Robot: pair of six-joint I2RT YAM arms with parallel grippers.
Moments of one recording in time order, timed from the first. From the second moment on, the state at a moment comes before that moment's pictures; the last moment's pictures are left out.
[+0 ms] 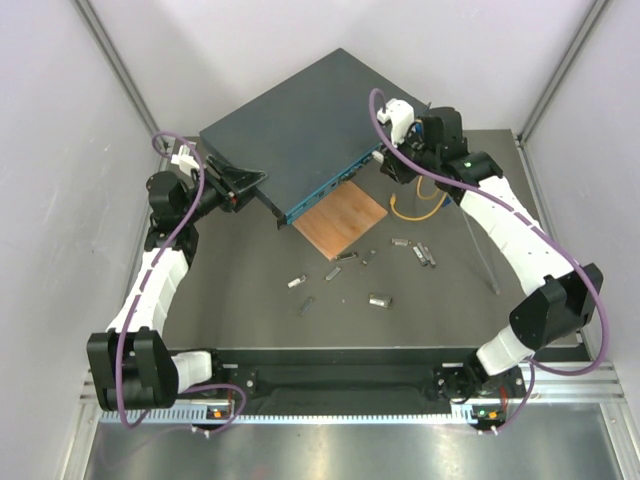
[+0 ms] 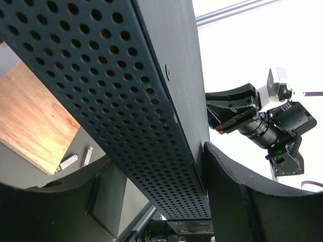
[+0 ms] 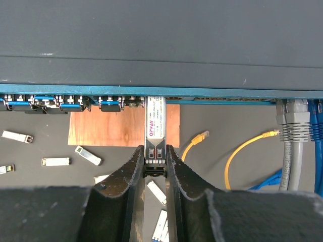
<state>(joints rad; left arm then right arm) 0.04 1.21 0.88 0.27 0.79 -1.15 0.42 1.56 1.60 -0.56 -0.23 -0.27</state>
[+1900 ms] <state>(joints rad) 0.04 1.21 0.90 0.23 0.80 -1.13 0.35 1.50 1.55 -0.58 -0.34 -0.39</state>
